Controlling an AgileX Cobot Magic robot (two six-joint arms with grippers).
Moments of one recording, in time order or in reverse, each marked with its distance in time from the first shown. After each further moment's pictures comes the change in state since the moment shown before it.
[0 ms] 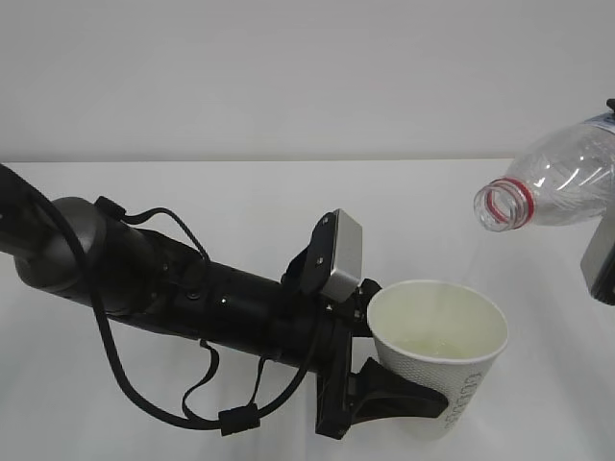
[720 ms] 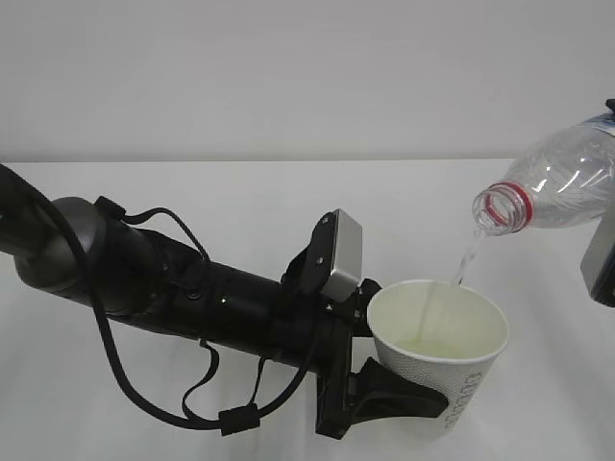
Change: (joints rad) left arm 0.000 0.000 0.000 0.000 0.000 -0.001; right arm 0.000 0.000 0.000 0.000 0.000 -0.023
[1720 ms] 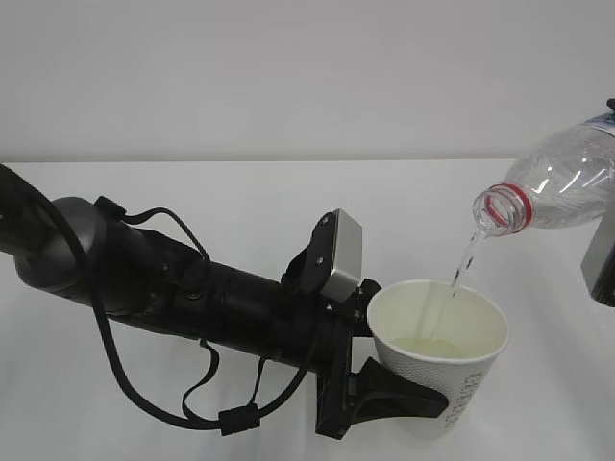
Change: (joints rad) left arm 0.000 0.000 0.000 0.000 0.000 -0.002; right arm 0.000 0.000 0.000 0.007 0.000 -0.019
